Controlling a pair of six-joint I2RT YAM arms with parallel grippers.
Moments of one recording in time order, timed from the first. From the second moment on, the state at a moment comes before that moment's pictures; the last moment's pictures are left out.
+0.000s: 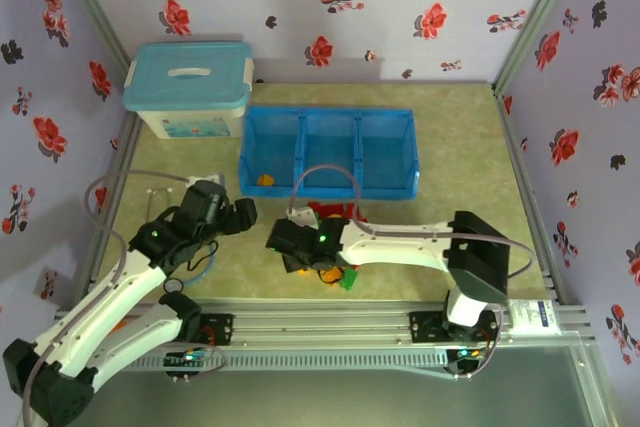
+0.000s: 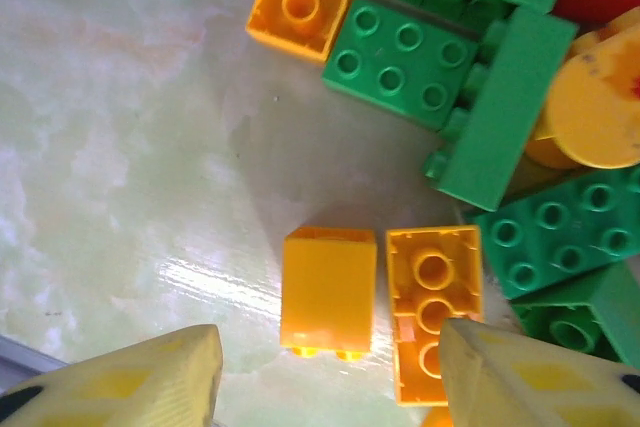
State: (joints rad) left arm -0.63 0.79 0.73 -0.75 -0.21 -0.68; right arm 1.30 1.73 1.22 -0.73 0.24 0.93
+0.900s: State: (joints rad) left arm -0.63 0.71 0.67 -0.81 -0.23 -0.71; right arm 1.31 1.91 1.33 -0.80 0.21 0.93
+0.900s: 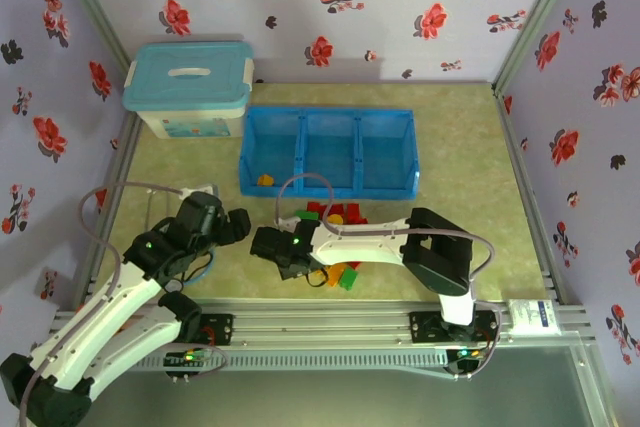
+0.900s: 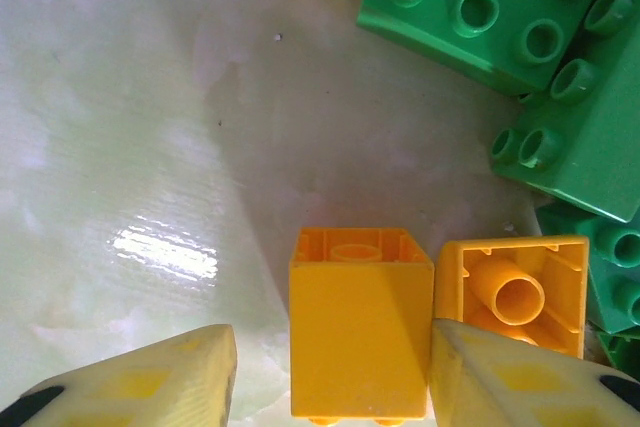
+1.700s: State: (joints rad) left arm -0.63 0.64 0.65 -0.82 -0.24 -0.72; right arm 1.30 1.99 1.46 -0.84 0.21 0.91
